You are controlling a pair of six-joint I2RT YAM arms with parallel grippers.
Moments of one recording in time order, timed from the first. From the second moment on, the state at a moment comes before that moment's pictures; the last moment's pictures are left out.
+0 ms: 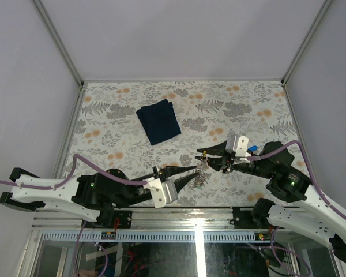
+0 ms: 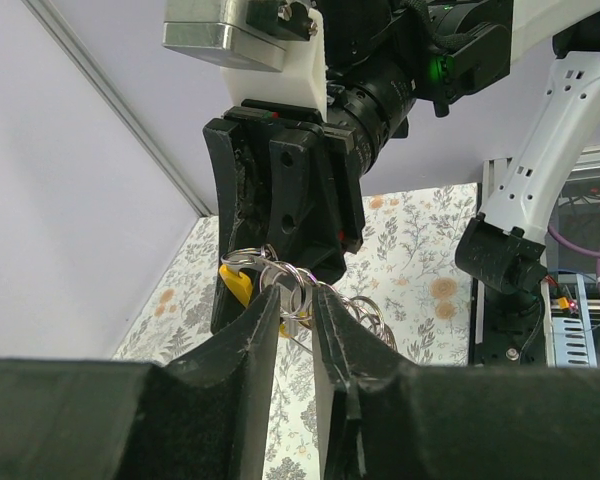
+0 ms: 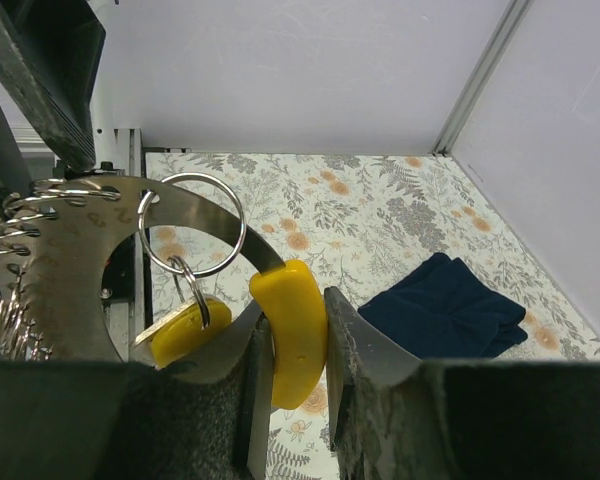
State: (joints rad) left arm -1.65 0.93 1.09 -0.04 -0.37 0.45; right arm 0.93 0.66 0.86 -0.13 -0.38 -0.19
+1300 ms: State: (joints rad) left arm -1.65 0.90 1.13 -0.09 -0.38 0.46; right arm 0.93 0.66 0.87 -0.17 -0.41 -0.20
